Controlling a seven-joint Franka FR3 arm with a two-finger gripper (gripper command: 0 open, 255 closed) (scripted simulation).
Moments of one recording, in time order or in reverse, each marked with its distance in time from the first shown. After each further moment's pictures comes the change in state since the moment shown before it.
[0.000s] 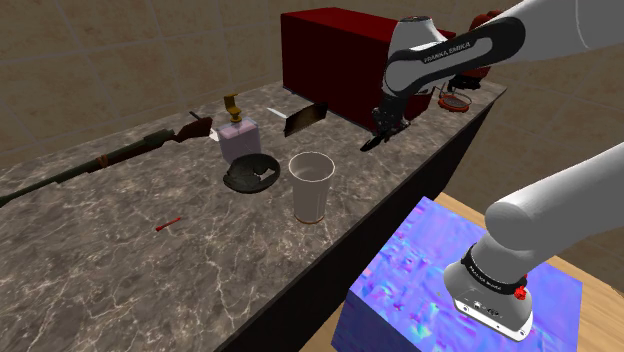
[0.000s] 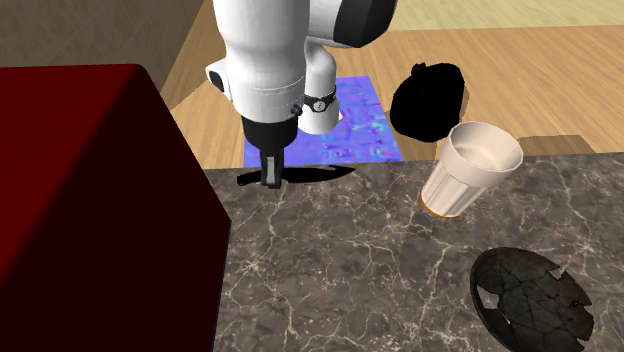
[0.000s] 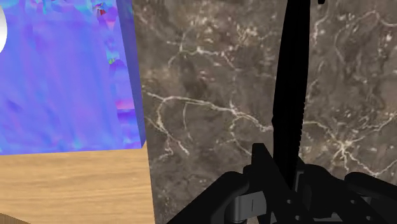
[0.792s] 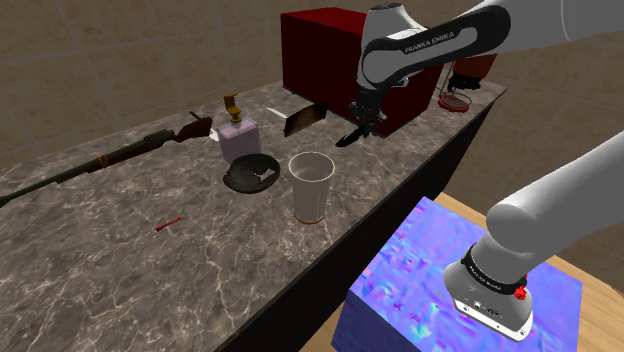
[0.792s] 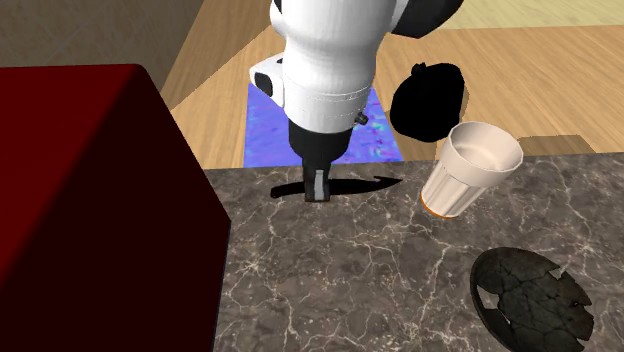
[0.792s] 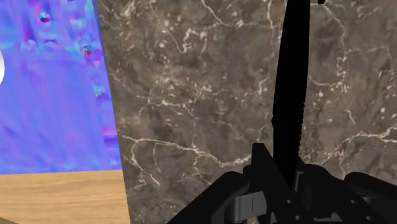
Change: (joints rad) arm 0.047 0.080 0.100 0.150 0.000 -0.077 0.147
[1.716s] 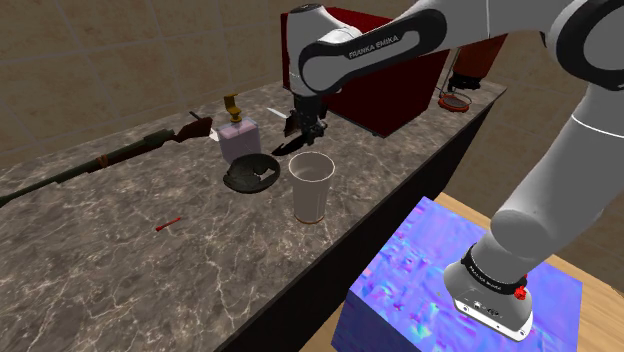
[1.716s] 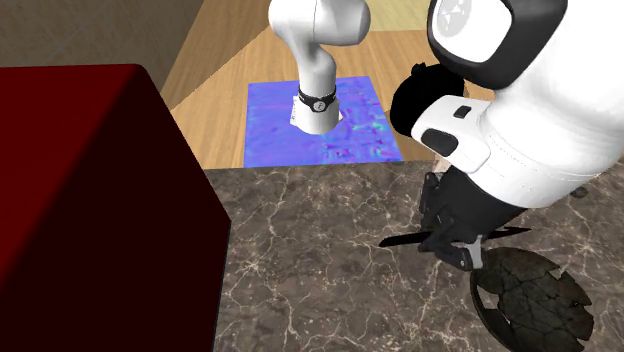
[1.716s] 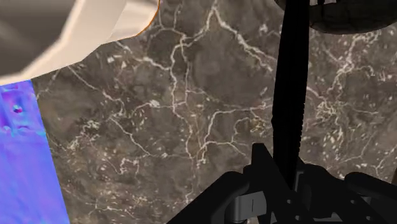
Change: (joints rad) arm 0.133 0.349 0.192 0.371 -0.151 -0.081 0.398
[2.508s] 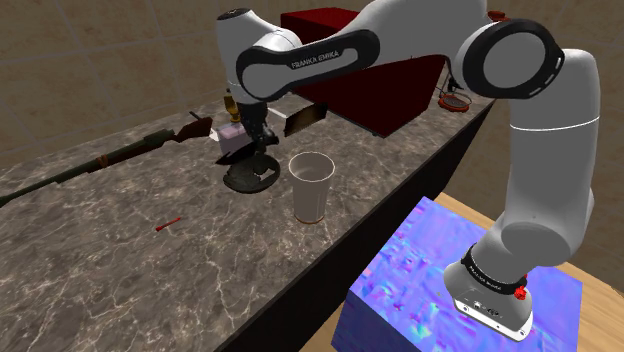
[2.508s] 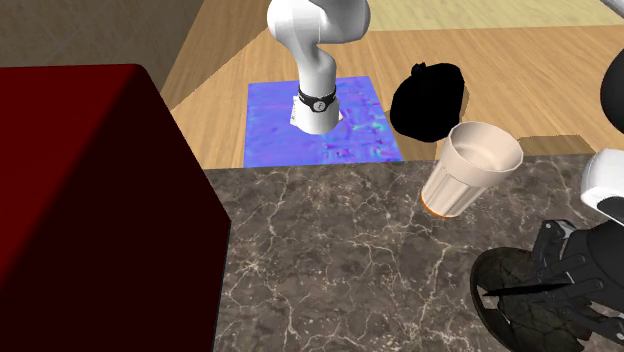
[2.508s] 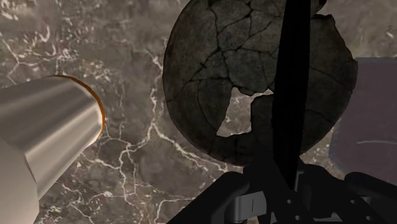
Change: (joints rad) arm 0.246 0.396 0.016 0.491 -0.194 -0.173 0.248
